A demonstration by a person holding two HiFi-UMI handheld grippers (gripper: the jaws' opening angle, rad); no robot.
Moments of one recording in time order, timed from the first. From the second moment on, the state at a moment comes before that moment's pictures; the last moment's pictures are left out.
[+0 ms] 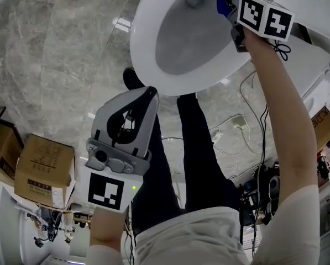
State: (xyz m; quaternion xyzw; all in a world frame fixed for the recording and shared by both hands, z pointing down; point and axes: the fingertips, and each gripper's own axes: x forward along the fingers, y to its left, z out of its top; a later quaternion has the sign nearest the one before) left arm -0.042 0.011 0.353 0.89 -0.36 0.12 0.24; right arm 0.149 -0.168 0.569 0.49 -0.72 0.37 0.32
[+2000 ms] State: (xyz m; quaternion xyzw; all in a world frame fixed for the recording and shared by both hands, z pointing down) left arm -0.135 0.027 0.367 0.87 -0.41 0.10 0.25; right arm 0.050 -0.165 0.590 0.39 -0.74 0.31 0.45
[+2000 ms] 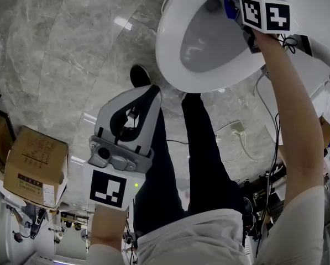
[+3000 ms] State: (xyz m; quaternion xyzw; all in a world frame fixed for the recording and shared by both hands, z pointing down) left arm -0.159 0.041 0.375 0.86 -0.42 0.10 0.26; right arm 0.024 -0.146 0.593 0.37 -0.74 0.29 0.48
